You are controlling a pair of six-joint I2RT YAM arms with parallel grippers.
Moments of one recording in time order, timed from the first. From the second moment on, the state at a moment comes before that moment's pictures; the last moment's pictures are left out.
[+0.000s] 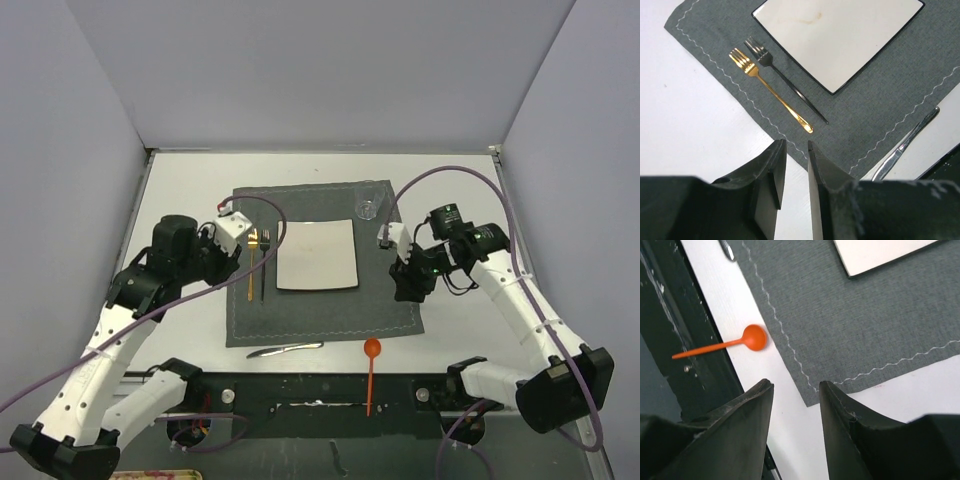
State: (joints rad) left arm -0.38 0.89 1.00 -0.79 0.21 0.28; right arm 0.30 1.18 1.10 -1.12 -0.58 -0.70
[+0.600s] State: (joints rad) left arm -0.31 0.84 1.04 -0.91 0.18 0.38; right arm 0.53 1.48 1.12 -1.38 -0.43 -0.82
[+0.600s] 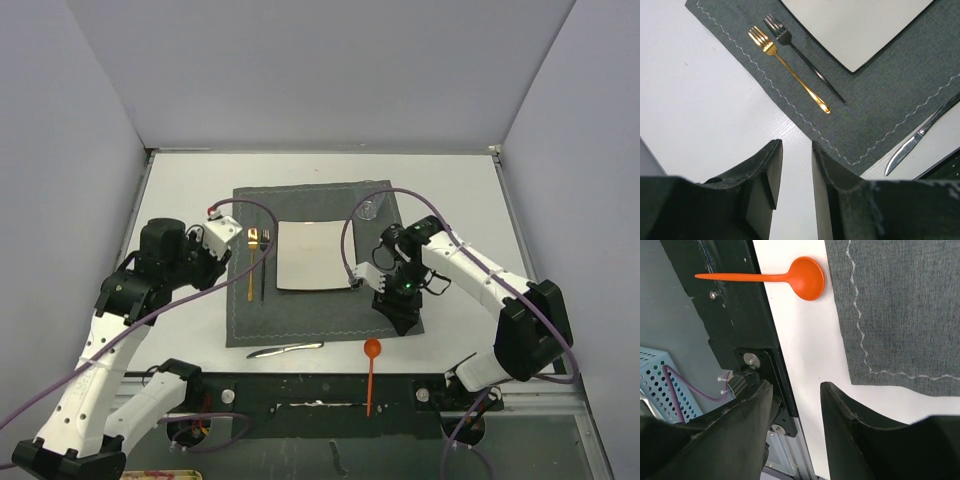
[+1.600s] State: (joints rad) left arm -0.24 0.84 1.04 -0.83 -0.01 0.39; right arm 0.65 1.73 1.14 -1.22 -0.47 -0.79
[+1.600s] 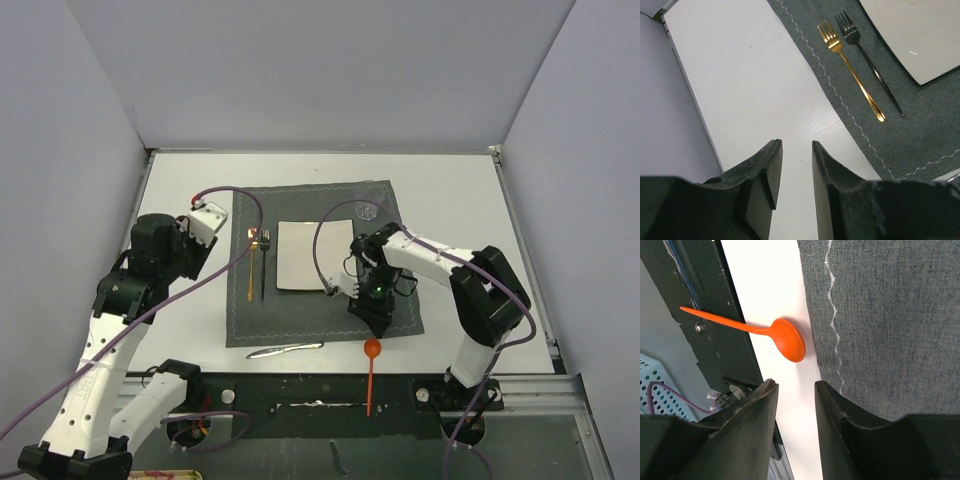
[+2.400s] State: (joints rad) left arm -0.24 0.87 1.06 -0.82 0.03 0.40; right arm 0.74 1.85 1.14 -1.15 -0.46 -0.73
